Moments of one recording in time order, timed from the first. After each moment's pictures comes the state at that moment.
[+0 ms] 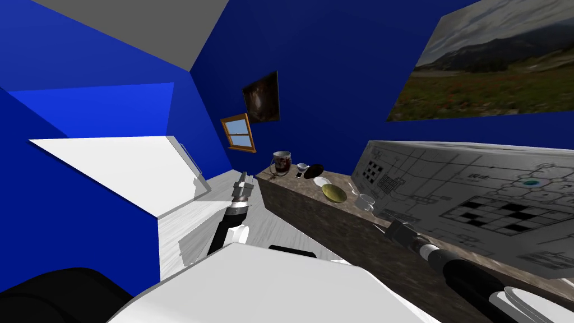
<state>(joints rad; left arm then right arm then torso) 0.49 0.03 -0.02 -2.21 0.05 -0.45 0.06 0.60 -0.91 -0.22 -1.61 0.84 -0.31 0.89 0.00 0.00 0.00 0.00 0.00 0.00</state>
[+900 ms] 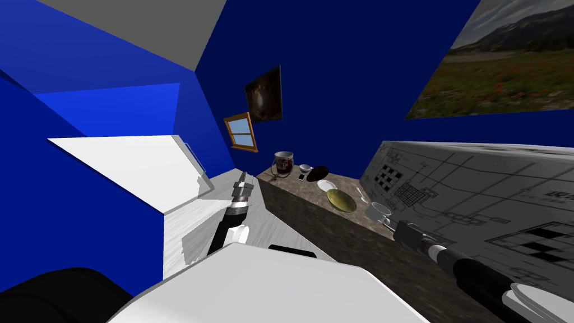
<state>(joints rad) 0.49 0.03 -0.02 -2.21 0.05 -0.45 0.06 0.60 -1.01 -0.20 -1.55 0.89 -0.30 0.89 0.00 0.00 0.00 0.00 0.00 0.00</state>
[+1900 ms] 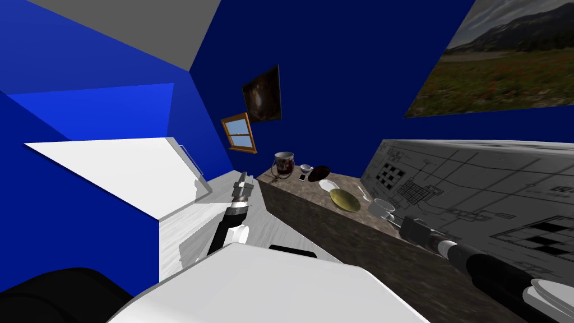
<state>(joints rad) 0.49 0.03 -0.02 -2.21 0.05 -0.45 0.06 0.64 -1.09 -0.25 -1.57 0.87 -0.32 0.85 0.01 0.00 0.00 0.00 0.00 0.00</state>
